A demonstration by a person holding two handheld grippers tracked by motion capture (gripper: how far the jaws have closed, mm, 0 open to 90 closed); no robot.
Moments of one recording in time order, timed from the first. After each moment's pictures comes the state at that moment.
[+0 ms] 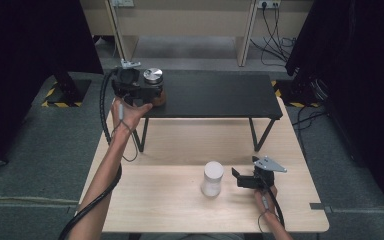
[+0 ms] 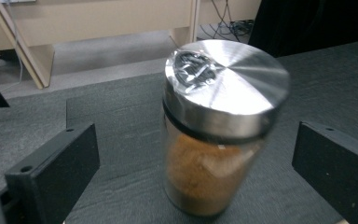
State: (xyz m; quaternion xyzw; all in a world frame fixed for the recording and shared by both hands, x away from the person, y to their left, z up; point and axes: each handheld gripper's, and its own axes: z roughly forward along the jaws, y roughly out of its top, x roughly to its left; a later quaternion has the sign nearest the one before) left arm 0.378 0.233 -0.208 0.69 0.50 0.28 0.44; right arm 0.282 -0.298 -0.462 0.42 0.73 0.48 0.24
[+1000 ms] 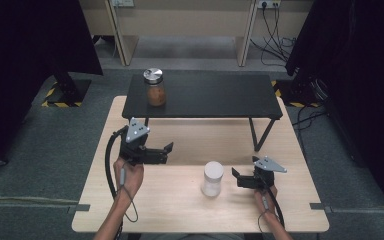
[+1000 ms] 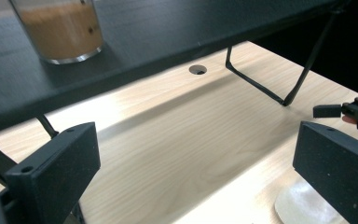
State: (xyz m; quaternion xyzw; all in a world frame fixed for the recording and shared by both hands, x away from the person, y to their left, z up) left arm 0.256 0.230 -0.299 0.74 0.41 0.26 0.47; right arm 0.281 -0.297 -0.463 0.42 0.73 0.48 0.25
